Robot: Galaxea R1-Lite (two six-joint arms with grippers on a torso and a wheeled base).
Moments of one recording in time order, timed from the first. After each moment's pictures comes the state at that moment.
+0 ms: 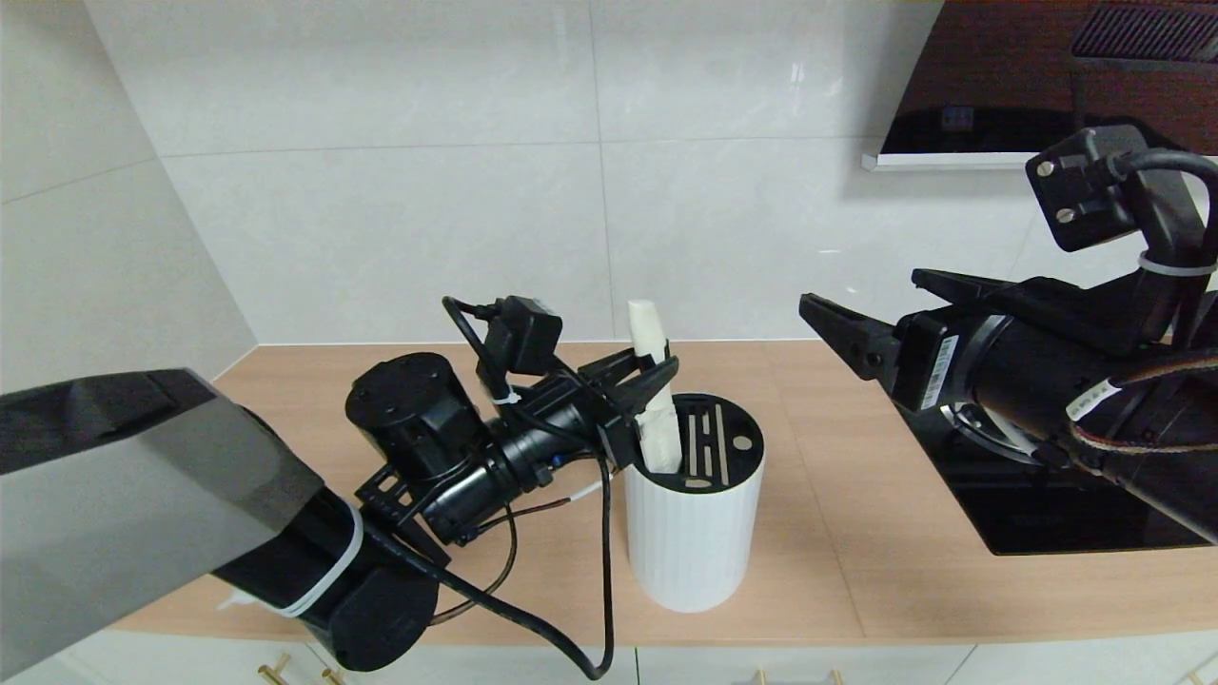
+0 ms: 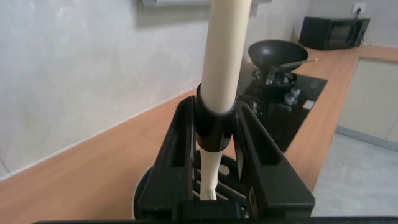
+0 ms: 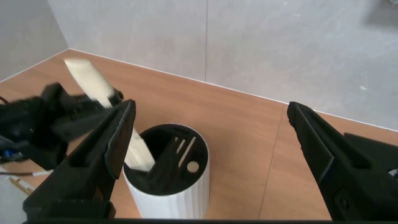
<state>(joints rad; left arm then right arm) -0.57 2.07 -0.73 -1.57 -0.36 -0.10 0.76 1.43 -0.80 -0.69 -0.37 -0.03</state>
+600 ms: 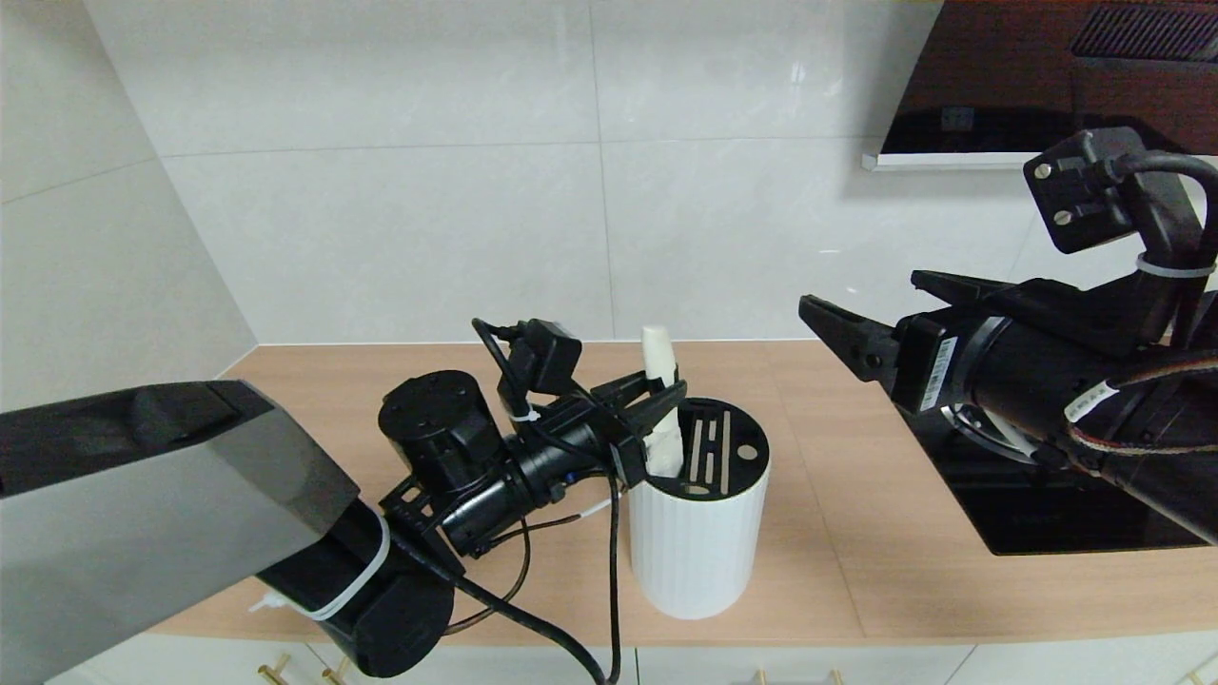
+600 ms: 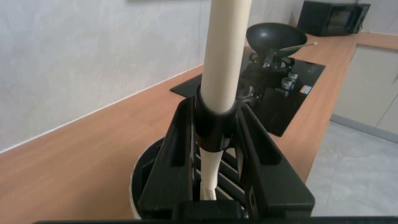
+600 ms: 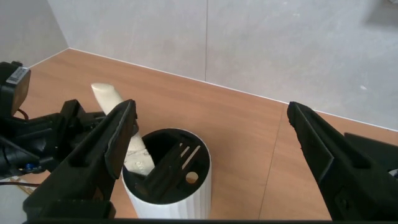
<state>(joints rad) -0.58 2.11 -0.72 -1.57 -0.35 -0.11 0.76 1.43 -0.79 -0.69 -0.37 -0.03</state>
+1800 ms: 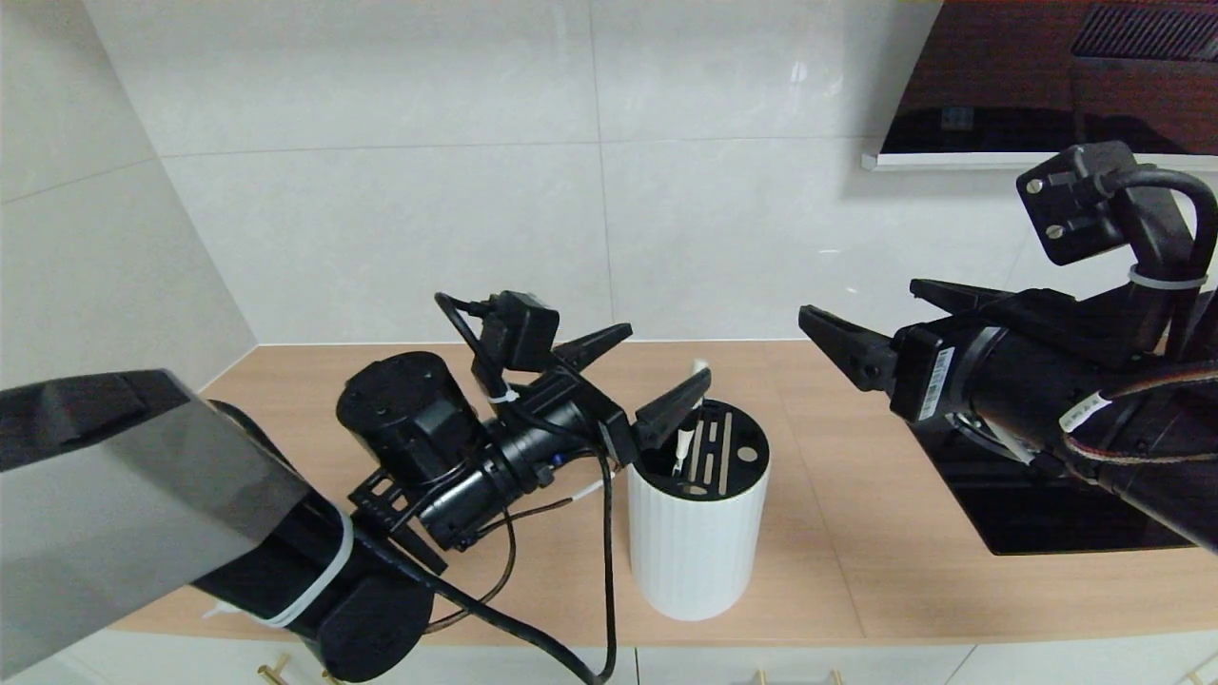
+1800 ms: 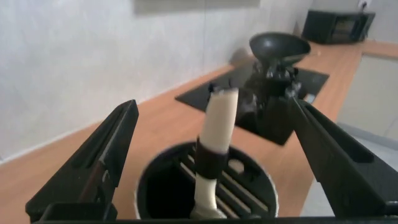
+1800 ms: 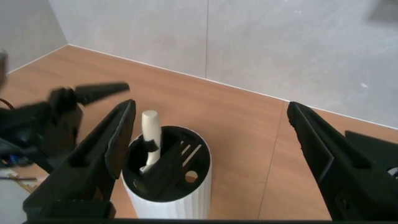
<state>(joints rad) -0.59 2.02 -0.71 -1.57 -0.30 -0.11 0.75 1.43 -0.78 -0.69 -0.37 -0.03</state>
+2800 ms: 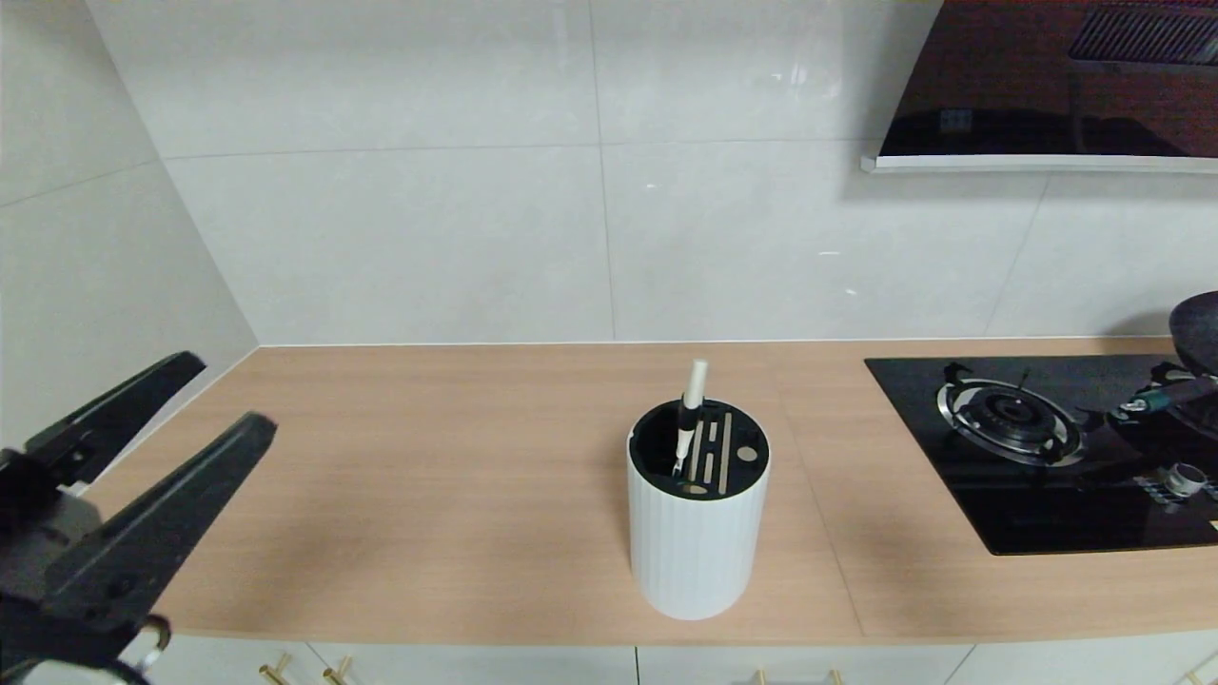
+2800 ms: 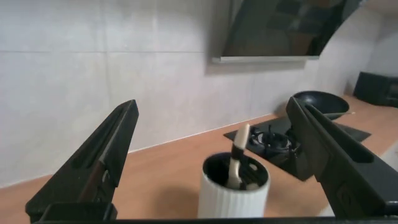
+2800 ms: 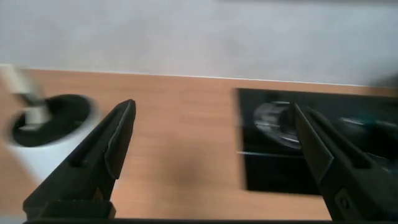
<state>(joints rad) -0.28 1.06 -0.06 -1.42 -0.29 -0.21 0.34 0.71 -0.27 -0.53 -0.37 -0.08</state>
